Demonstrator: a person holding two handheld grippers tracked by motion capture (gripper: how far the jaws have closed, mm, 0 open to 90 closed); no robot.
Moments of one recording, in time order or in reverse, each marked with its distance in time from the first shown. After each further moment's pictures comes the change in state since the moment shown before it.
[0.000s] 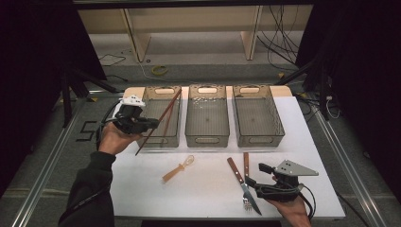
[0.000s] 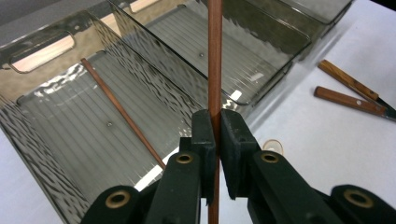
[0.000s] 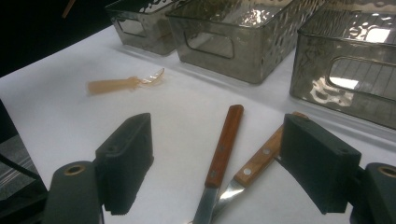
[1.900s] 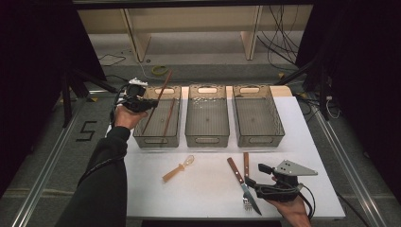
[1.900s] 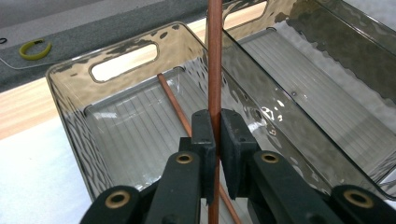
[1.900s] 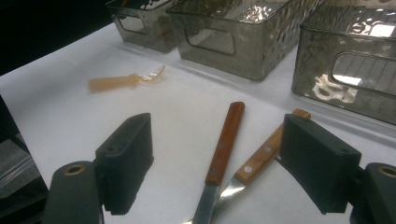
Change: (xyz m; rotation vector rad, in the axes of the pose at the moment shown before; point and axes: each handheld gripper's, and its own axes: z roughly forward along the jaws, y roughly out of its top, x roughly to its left) left arm 0.072 0.017 0.064 -0.016 0.156 -0.153; right arm -0.001 -0.002 0.002 0.010 0.008 0.007
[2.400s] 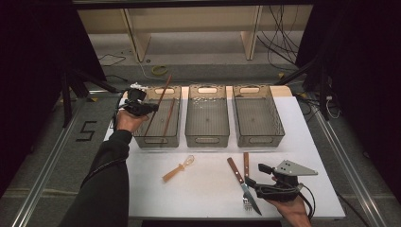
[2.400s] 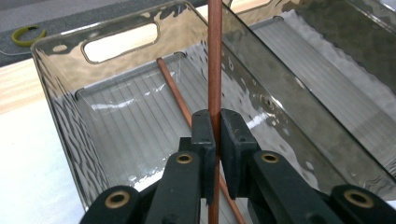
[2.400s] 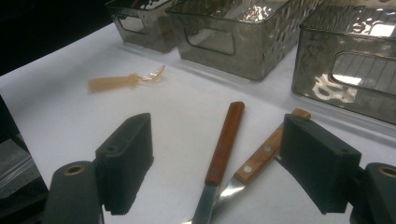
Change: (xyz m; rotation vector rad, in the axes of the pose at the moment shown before) left arm 0.004 -0.013 0.013 0.020 -0.001 -0.035; right arm -0.001 0.000 0.000 0.000 0.000 -0.001
